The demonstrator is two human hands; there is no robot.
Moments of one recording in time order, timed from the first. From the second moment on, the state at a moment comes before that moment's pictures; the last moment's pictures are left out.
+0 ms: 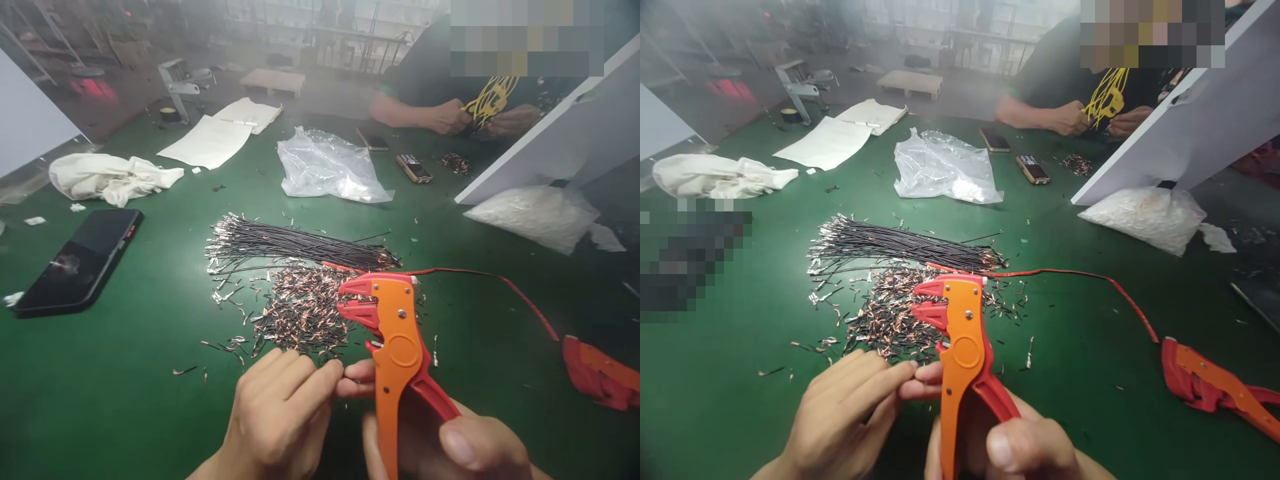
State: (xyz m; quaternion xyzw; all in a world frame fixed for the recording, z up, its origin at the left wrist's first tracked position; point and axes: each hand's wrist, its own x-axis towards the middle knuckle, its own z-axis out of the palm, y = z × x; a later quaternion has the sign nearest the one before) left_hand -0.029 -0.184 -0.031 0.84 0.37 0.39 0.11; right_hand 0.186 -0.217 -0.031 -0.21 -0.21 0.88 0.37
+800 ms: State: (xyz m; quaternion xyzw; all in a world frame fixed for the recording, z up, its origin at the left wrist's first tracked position) left_hand -0.039 -0.174 -0.010 0.67 0.49 0.47 0.29; right_hand 0.185 -0.212 -0.033 -0.16 -0.13 0.92 0.33
